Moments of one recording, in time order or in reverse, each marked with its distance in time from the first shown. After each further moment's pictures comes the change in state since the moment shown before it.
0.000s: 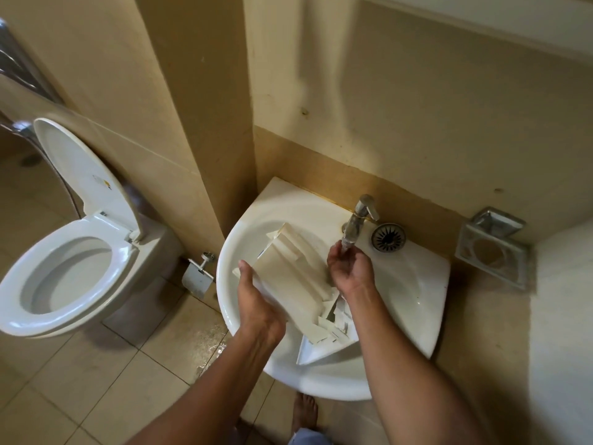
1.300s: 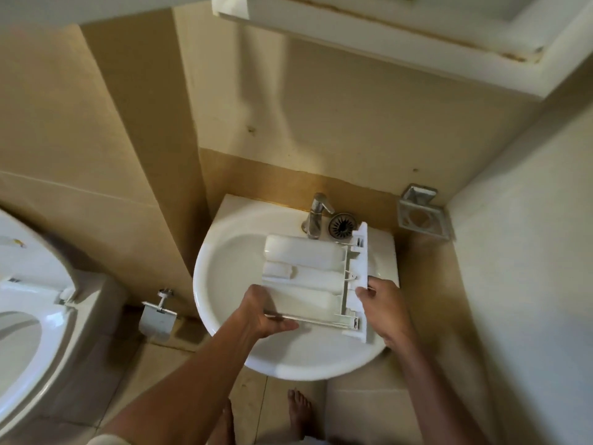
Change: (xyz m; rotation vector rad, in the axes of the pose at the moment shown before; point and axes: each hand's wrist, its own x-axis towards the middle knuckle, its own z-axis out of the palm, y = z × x) left_hand 0.033 0.021 -0.003 0.678 -0.116 -0.428; right_hand -0.173 -0.004 -0.044 -1.661 0.458 -0.671
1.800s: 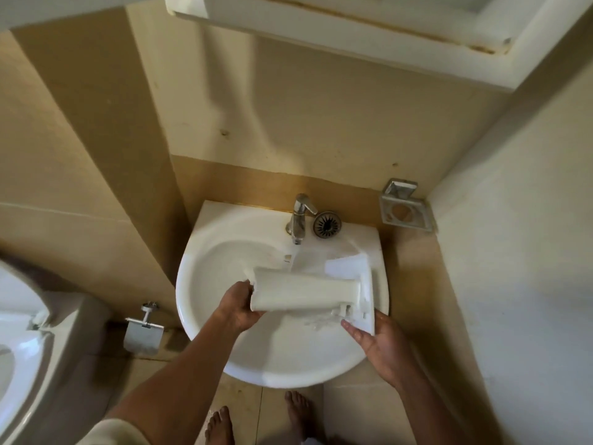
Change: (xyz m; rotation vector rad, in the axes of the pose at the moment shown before) left_hand 0.040 0.027 -0.007 0.019 -0.125 0.079; right_hand -0.024 0.062 0.017 0.794 -0.094 0.297
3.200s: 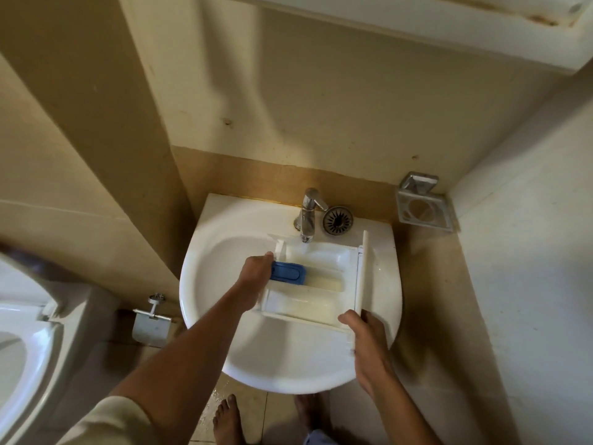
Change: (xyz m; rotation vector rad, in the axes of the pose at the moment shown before) left_hand 0.031 0.028 0.033 0.666 0.197 0.304; right_hand -0.006 -0.007 0.059 -0.016 0.157 0.090
